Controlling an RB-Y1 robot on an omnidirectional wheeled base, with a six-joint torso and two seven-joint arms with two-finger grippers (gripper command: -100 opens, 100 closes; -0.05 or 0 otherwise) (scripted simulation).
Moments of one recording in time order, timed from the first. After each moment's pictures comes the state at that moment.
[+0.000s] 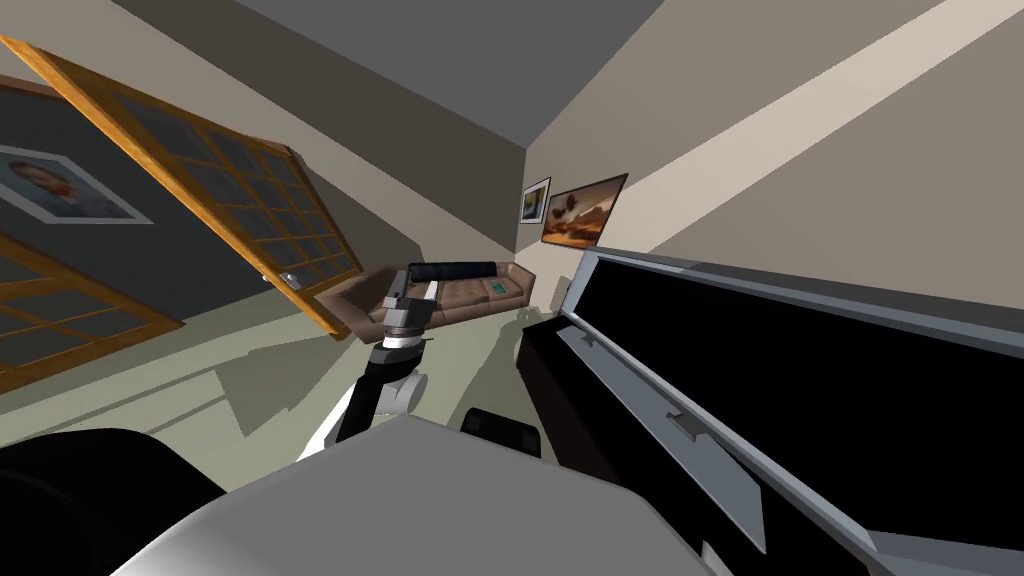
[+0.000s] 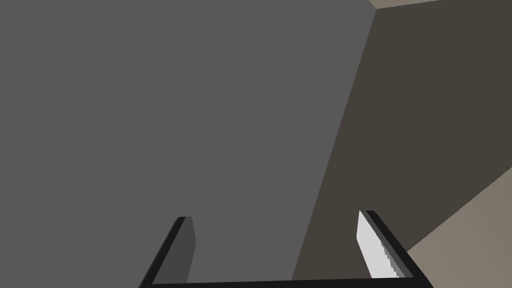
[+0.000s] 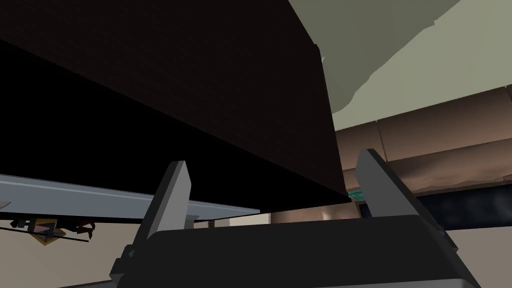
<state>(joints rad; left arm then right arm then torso) 0.52 -0.01 0.06 -2.38 -0.08 -0.57 0.14 0.81 -0.63 0.13 -1.22 0.67 -0.39 0.50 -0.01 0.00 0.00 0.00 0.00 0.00</state>
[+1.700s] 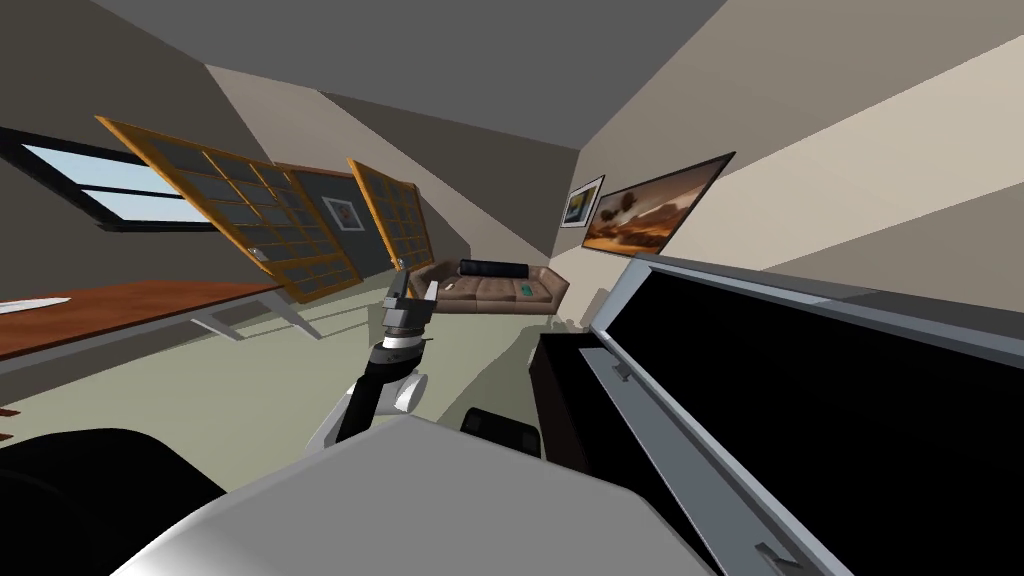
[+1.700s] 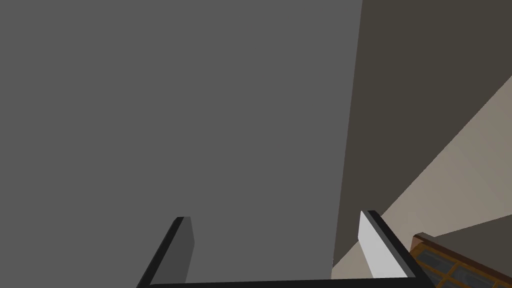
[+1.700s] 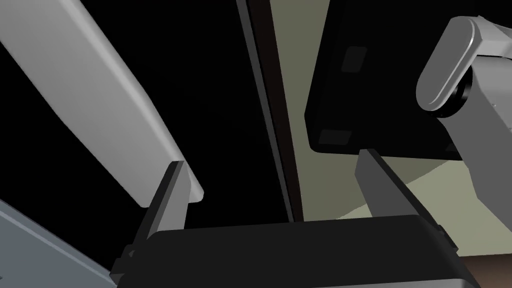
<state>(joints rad) 0.52 -0.01 0.06 -2.38 -0.08 -0.57 0.14 0.85 -0.66 0.21 -0.83 0.72 -0.40 0.56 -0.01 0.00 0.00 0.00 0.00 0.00</state>
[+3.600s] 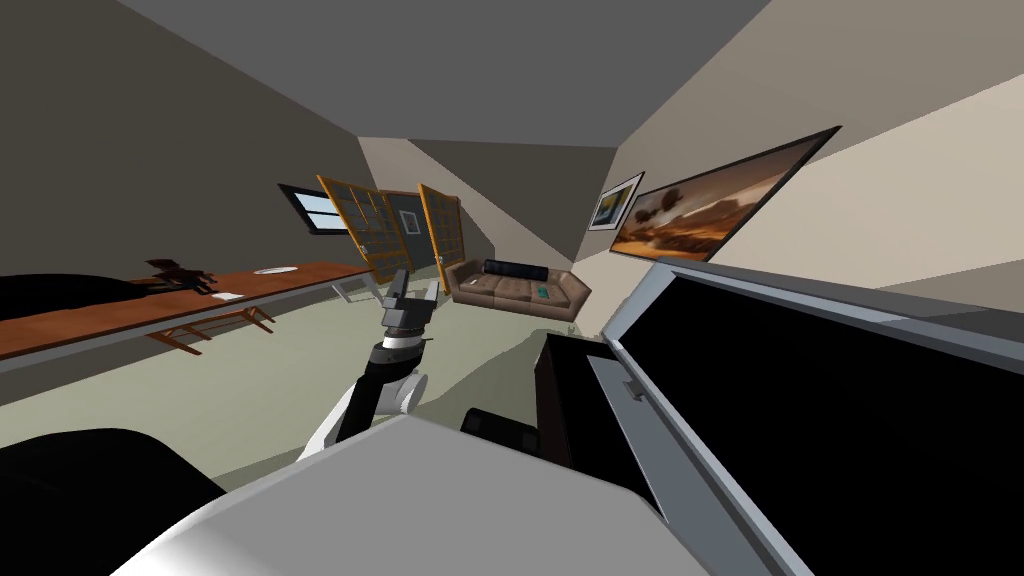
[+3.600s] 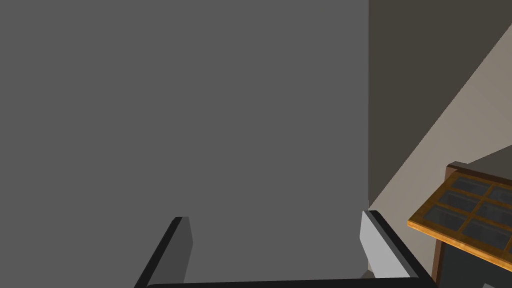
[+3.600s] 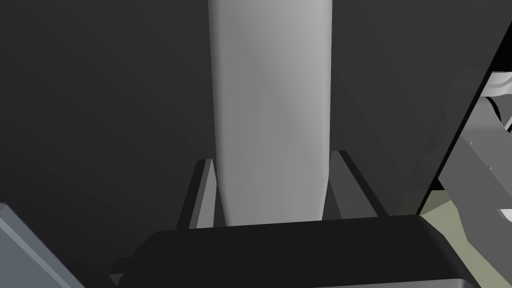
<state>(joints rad) 0.52 -0.01 0.06 -2.38 -0.08 -0.57 0.14 0.71 -0.54 0.30 -0.56 0.71 -0.39 0.58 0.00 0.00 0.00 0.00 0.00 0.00</state>
